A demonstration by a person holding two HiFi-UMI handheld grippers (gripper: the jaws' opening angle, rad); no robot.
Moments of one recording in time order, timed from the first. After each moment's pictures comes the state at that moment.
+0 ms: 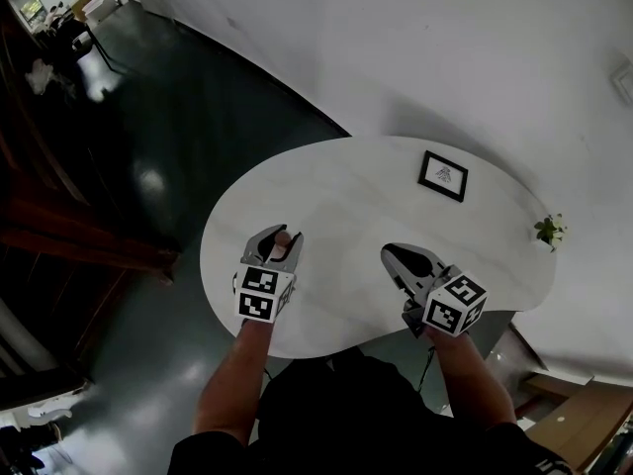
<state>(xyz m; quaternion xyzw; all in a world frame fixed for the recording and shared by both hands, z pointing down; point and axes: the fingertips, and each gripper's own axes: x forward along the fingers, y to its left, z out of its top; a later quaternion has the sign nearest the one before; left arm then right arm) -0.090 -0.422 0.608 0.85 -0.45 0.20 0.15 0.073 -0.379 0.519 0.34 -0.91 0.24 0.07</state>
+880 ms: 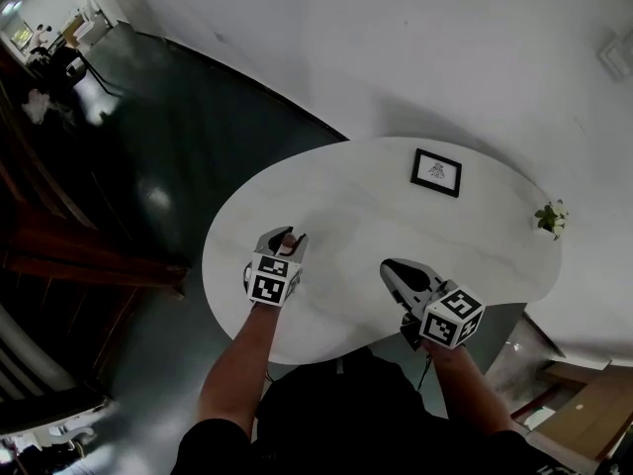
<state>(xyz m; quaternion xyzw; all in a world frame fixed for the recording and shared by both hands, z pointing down) -0.064 -0.448 0.665 0.85 -0.41 0.28 0.16 0.093 -0.358 0.529 0.37 -0.89 0.27 0.05</state>
